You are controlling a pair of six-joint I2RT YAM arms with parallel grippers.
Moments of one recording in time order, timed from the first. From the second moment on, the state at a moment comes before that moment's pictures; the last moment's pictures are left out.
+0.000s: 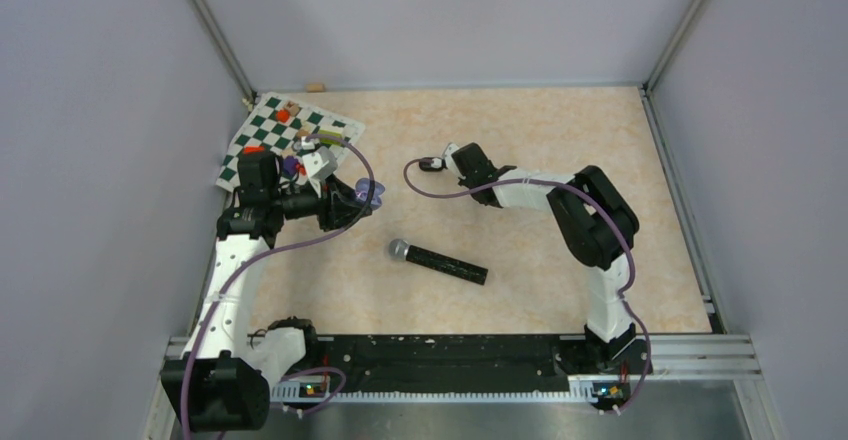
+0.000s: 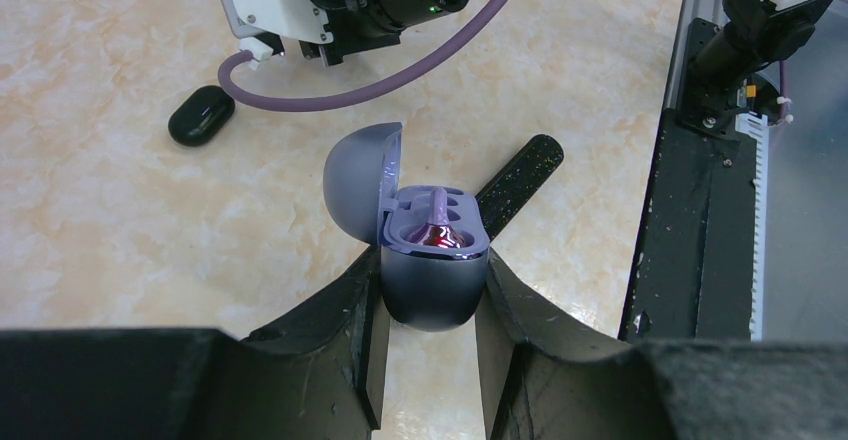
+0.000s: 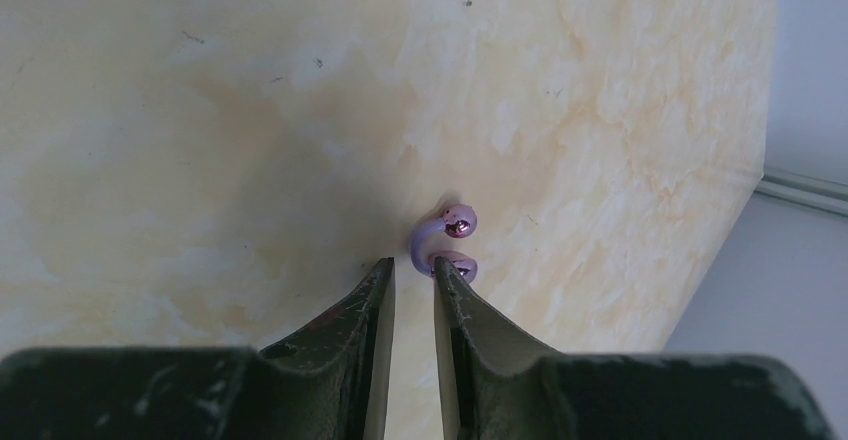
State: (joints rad) left arm 0.05 1.00 0.89 -0.53 1.19 0.46; right arm 0.64 2.03 1.25 -0.13 0.53 -0.54
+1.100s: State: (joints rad) left arm 0.05 1.00 0.89 -0.53 1.19 0.45; right arm 0.60 2.04 1.20 -0.01 0.59 -0.64
